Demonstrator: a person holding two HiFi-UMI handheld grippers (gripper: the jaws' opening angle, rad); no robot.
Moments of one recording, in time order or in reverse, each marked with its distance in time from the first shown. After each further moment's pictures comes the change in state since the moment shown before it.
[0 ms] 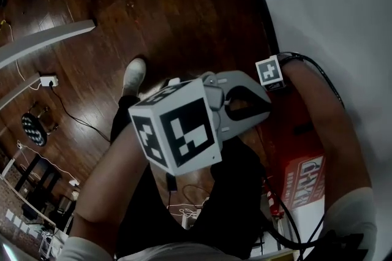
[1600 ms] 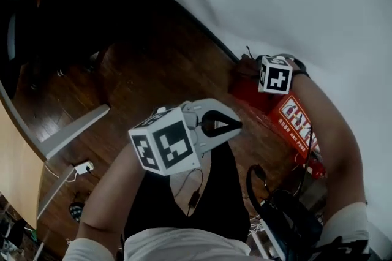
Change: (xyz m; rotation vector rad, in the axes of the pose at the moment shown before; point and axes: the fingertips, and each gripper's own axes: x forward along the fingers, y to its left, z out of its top) left arm -0.139 -0.115 0.106 0.291 0.102 -0.360; right arm -0.288 0.153 0.019 0.662 -0.517 -0.649
